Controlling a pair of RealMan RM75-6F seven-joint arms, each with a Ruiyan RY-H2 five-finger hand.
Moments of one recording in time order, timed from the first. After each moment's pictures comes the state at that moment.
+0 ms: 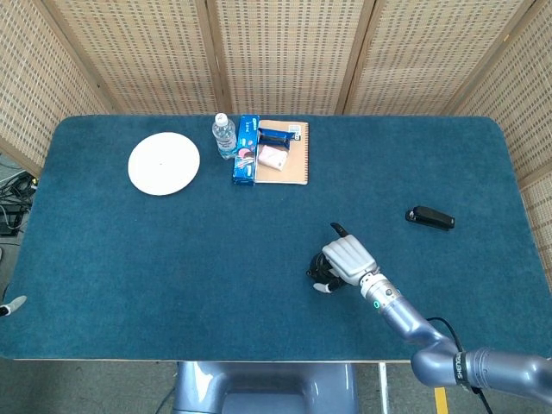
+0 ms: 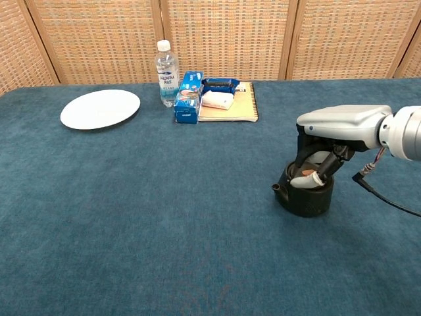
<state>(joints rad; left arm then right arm) -0.09 -0.82 -0.06 -1.84 1.33 1.38 -0.08 0.80 -1.37 0.09 -1.66 -1.07 0.85 -0.39</state>
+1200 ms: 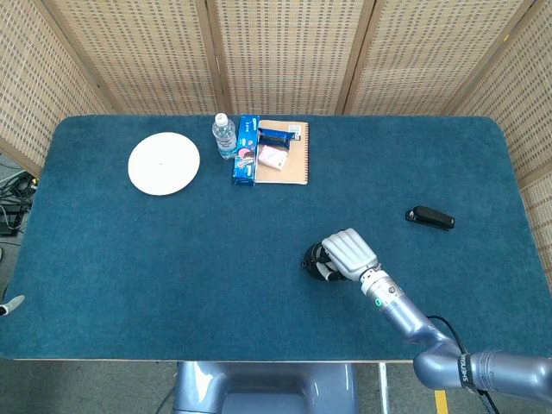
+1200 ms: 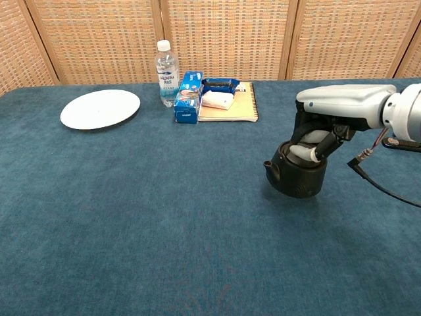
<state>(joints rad) -0.08 -0.81 -0.06 -1.83 1.34 1.38 -0.11 0.80 -1.33 0.13 -1.72 -1.09 0.90 -0.35</state>
